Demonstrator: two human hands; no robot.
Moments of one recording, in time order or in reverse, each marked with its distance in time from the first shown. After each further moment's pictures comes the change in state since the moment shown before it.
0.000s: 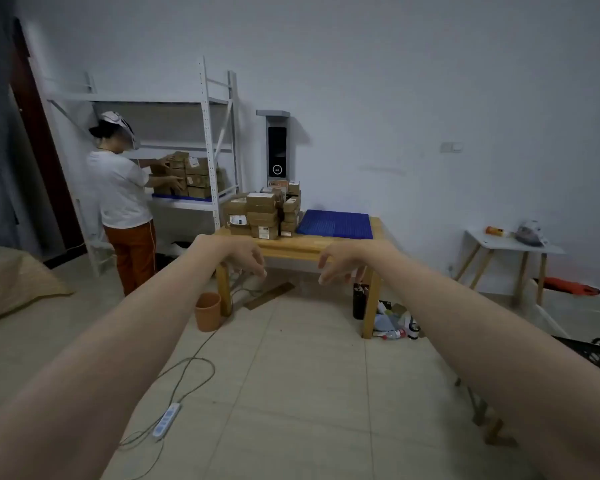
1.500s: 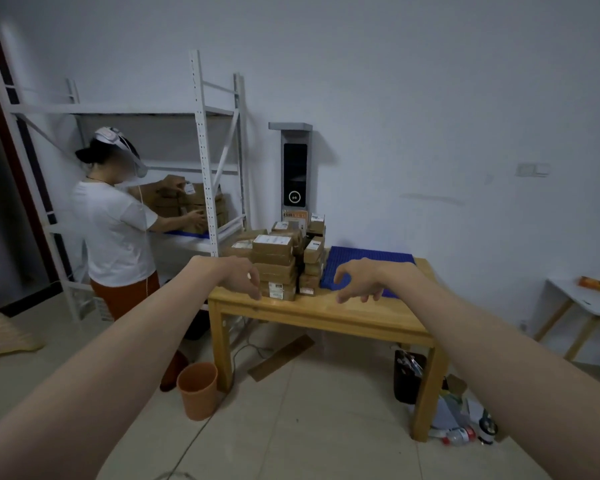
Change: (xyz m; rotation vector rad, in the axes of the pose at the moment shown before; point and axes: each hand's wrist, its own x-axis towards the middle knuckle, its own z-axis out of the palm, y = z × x) left_hand 0.482 -0.204 -0.250 0.107 0.079 -0.064; right_hand 0.544 0.084 -0.233 -0.018 0.081 0.001
